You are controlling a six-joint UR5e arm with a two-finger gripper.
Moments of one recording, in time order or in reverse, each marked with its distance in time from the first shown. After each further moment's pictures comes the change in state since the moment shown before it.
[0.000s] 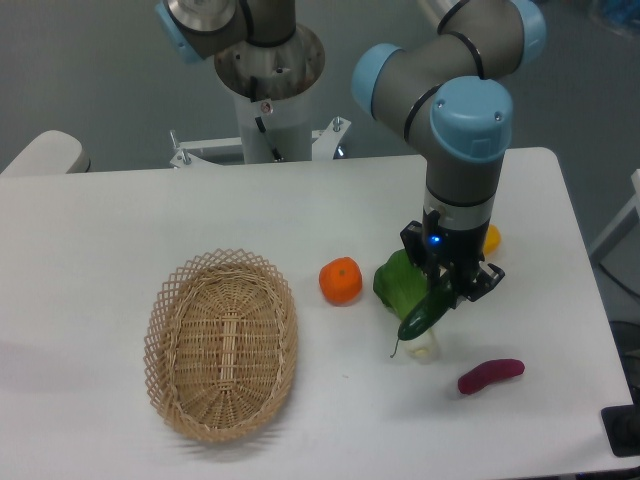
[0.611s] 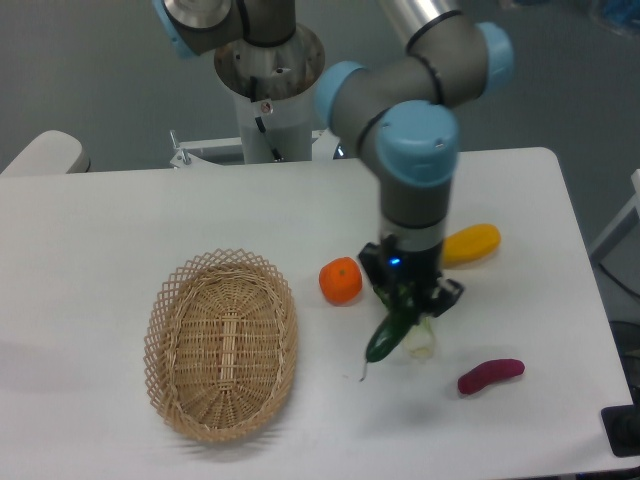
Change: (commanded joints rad) arm -0.015 0.005 -0.017 0.000 -0.003 -0.052
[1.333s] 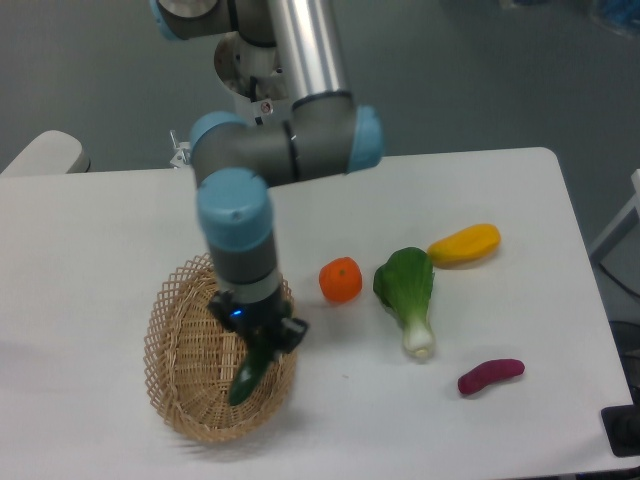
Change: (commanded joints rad) arm -0.247 -0.020 -0.020 0.043 0.029 -0.480
